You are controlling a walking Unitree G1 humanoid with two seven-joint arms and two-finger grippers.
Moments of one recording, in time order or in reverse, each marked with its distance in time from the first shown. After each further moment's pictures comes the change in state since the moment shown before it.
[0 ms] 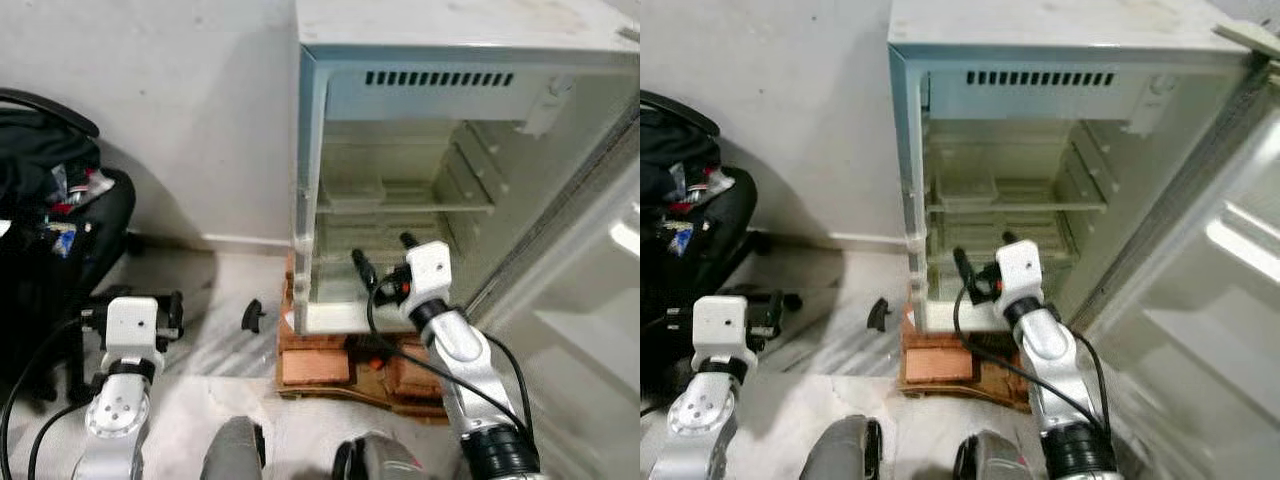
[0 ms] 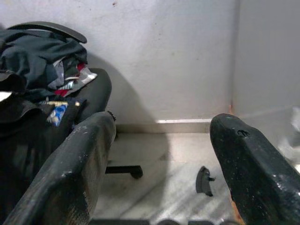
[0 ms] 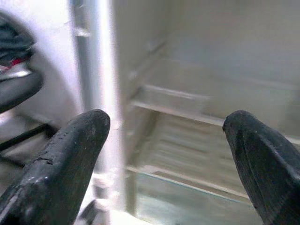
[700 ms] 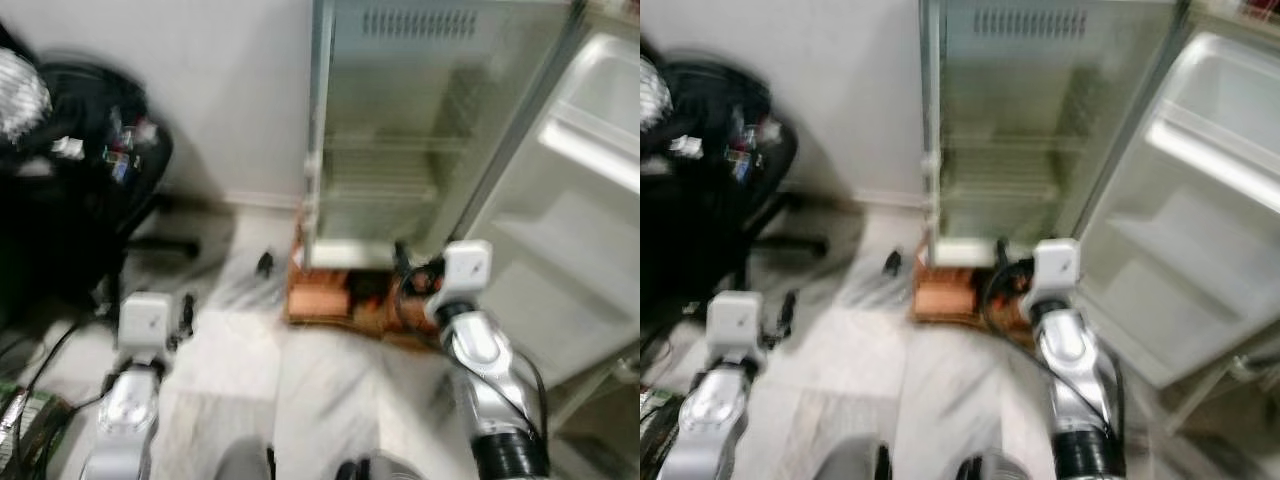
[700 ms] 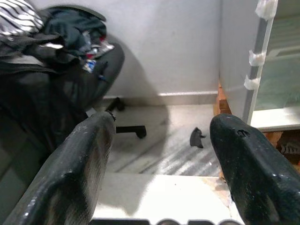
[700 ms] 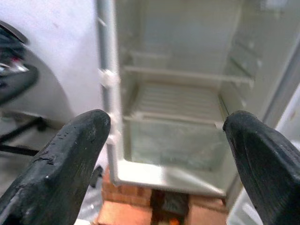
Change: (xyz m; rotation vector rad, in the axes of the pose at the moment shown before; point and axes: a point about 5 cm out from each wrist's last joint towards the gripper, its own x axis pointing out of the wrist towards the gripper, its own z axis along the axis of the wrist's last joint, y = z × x) left arm 0.008 -0.003 0.001 0.002 -0.004 -0.018; right arm -0.001 -0.019 0.004 0.050 -0.006 -0.160
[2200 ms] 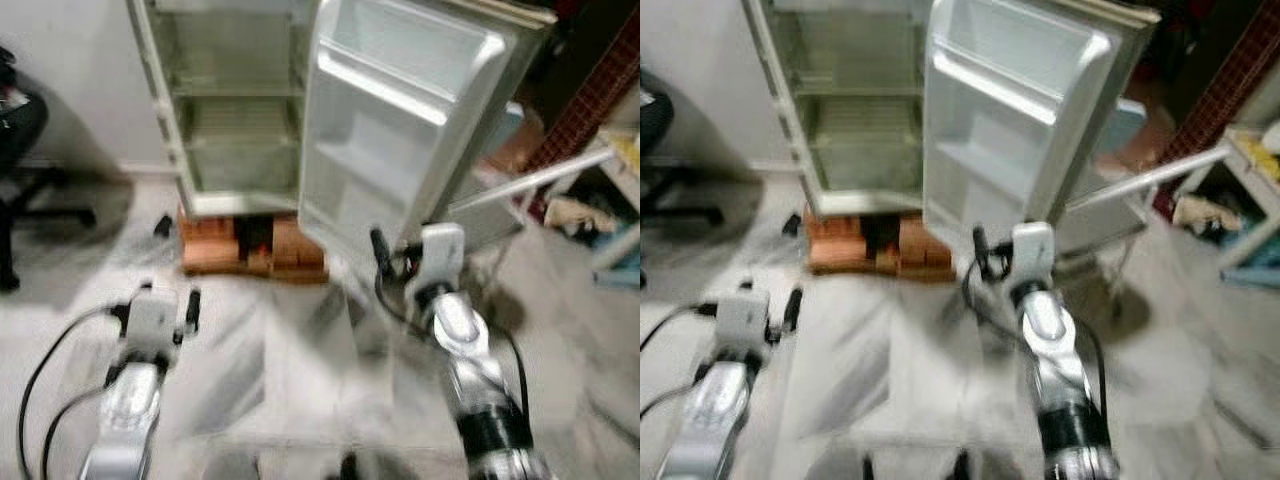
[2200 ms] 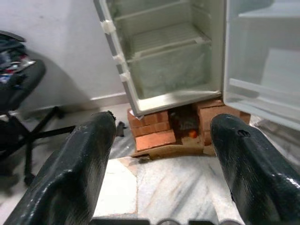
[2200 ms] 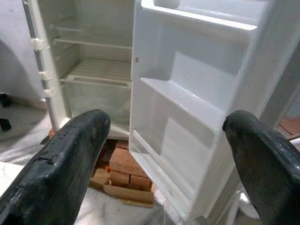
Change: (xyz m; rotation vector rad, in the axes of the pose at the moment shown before) left arm 0.002 -0.003 0.001 0.065 -0.029 -0.052; right arm 0.014 0.016 -0.001 0.000 0.009 0.058
